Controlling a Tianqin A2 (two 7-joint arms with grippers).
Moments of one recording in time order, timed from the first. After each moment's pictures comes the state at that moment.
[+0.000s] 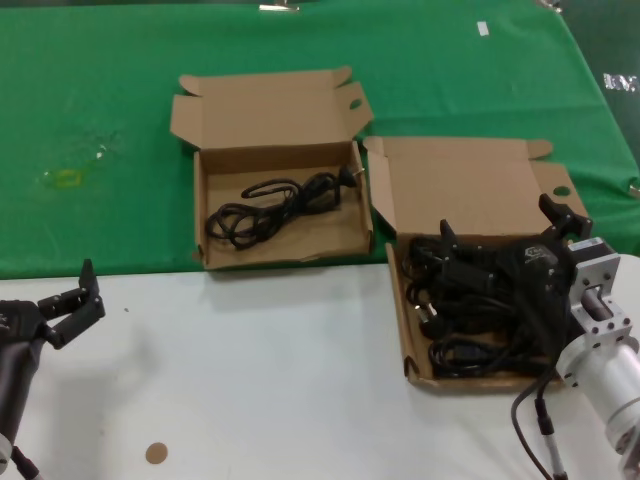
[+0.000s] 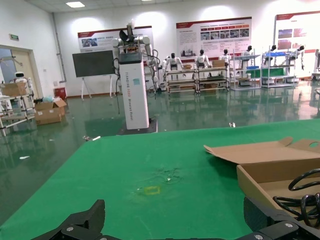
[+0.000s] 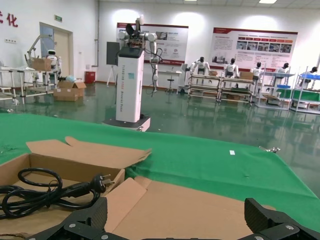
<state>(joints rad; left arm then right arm) 0.00 -0.30 1.60 -1.60 -1.80 0.00 0.00 0.04 0.30 -1.62 1.57 1.79 -0.03 -0.01</state>
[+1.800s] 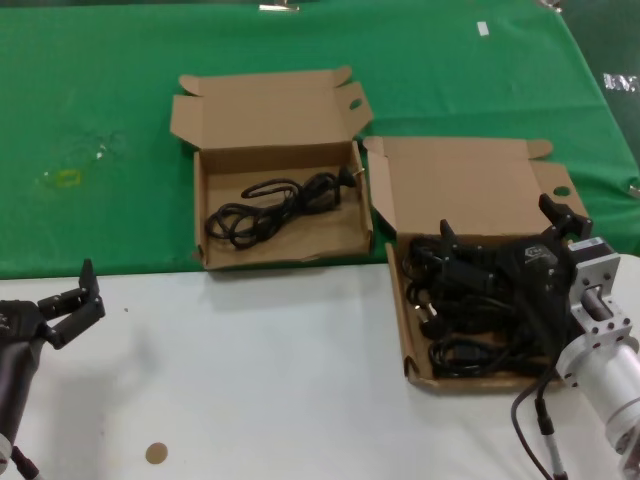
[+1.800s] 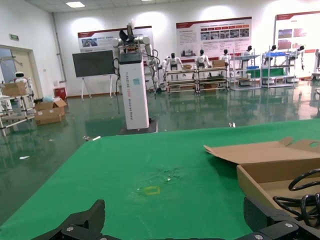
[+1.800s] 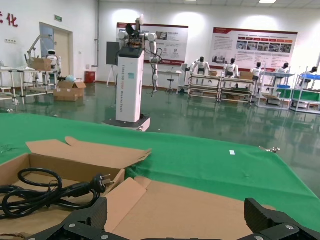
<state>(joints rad) 0.00 -0.30 1.60 -1.60 -1.80 0.00 0.00 0.04 0.30 -1.62 1.57 1.79 -0.03 -0.01</state>
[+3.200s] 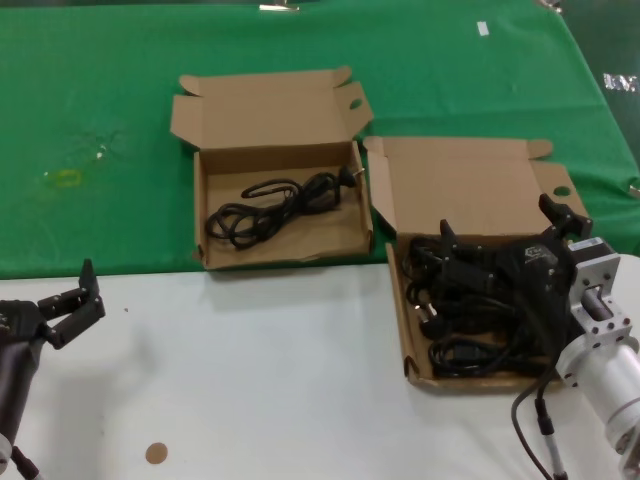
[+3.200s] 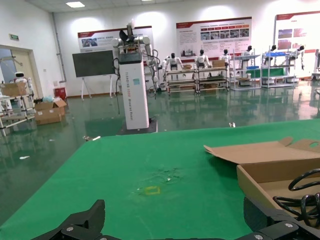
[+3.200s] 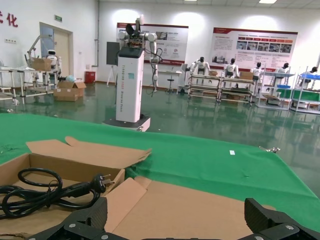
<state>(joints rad) 0.00 -0.30 1.60 -1.60 -1.80 0.00 0.00 0.04 0.30 -1.62 1.57 1.79 -0.03 -0.01</state>
